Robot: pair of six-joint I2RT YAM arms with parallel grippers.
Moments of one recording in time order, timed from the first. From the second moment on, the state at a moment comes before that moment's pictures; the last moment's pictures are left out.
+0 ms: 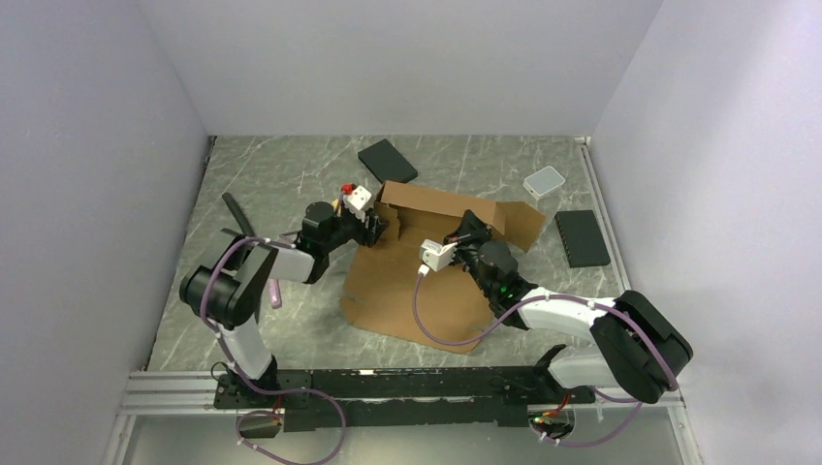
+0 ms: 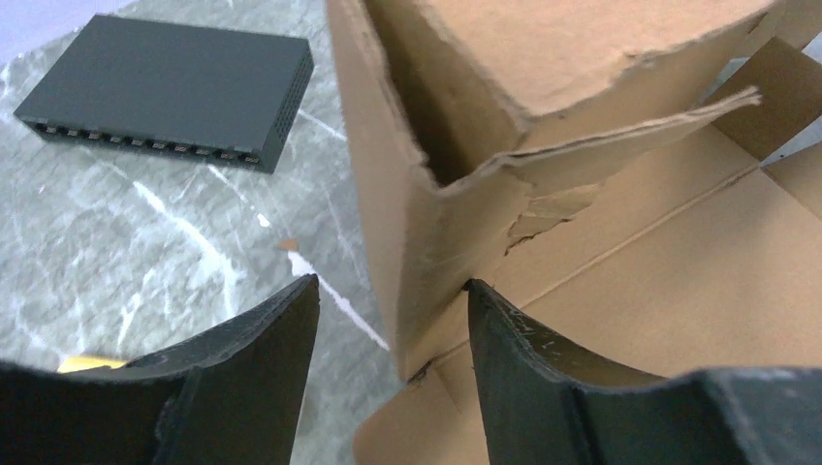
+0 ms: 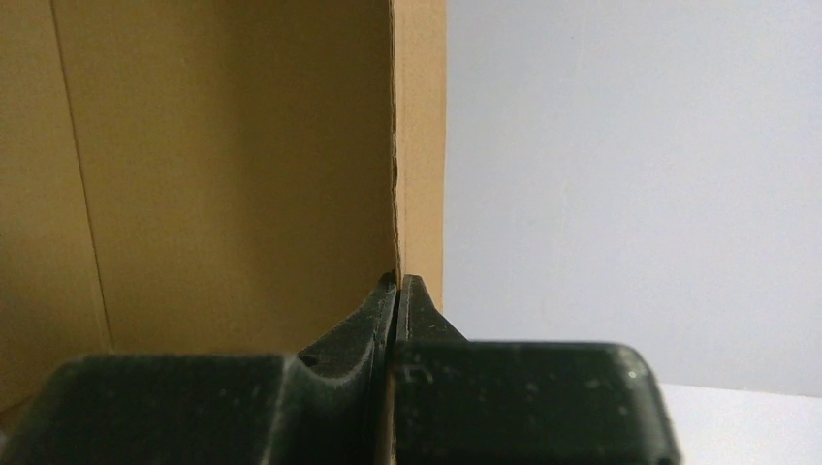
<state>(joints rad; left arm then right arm) -0.41 1.73 0.66 0.87 0.37 0.07 0.70 1.29 0.39 0.78 0.28 -1.40</state>
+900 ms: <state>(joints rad) -0.58 1.81 0.77 0.87 -0.11 -0.02 0.69 1.25 0.63 0.31 0.21 -1.13</state>
